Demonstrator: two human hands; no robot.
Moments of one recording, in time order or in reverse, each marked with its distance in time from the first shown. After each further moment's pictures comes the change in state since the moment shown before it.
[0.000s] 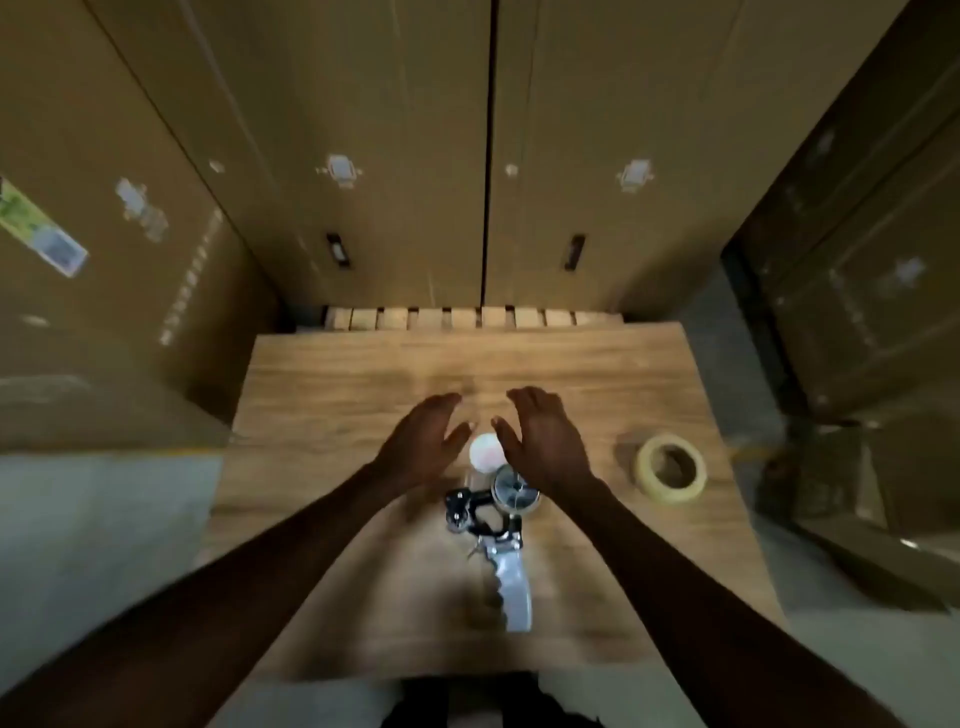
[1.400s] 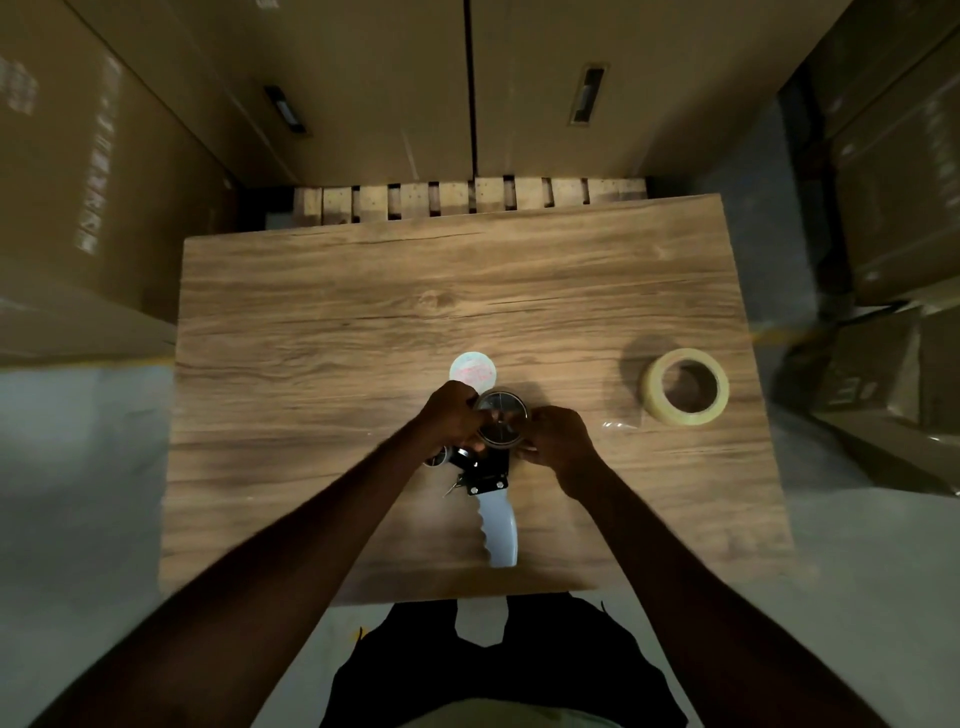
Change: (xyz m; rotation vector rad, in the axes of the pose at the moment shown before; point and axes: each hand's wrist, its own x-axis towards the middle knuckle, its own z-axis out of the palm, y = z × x) left_hand 0.031 0.003 0.121 -0.434 -0.502 -0.584; right_hand -0.051 0.082 0.086 1.122 -0.361 1.042
